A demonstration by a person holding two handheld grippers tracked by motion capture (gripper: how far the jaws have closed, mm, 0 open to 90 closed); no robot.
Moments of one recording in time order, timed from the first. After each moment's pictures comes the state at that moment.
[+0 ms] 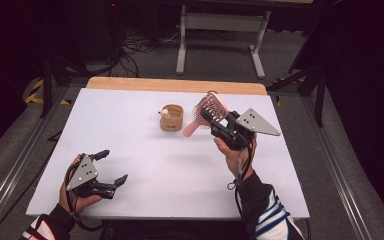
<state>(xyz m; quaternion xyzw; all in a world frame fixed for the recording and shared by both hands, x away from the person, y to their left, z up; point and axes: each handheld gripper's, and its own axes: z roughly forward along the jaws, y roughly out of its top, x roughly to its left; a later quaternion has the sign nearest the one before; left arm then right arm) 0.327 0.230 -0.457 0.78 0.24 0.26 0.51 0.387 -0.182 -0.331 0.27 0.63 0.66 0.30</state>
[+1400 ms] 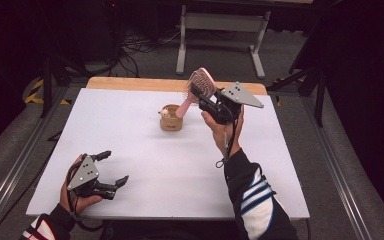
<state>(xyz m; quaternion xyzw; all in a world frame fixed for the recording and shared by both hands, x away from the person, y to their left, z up) 0.328 0.229 -0.458 0.78 0.24 0.25 0.52 0.441 -0.151 -0.307 0.29 0.63 0.65 0.32</state>
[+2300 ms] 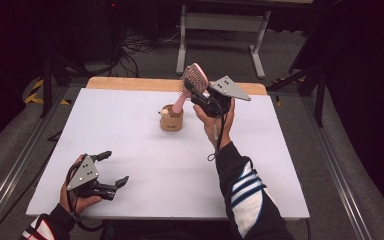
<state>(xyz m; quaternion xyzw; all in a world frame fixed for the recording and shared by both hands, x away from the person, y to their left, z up) 0.327 0.228 -0.458 0.79 0.23 0.25 0.52 0.466 -0.132 -0.312 0.30 0.63 0.64 0.33</state>
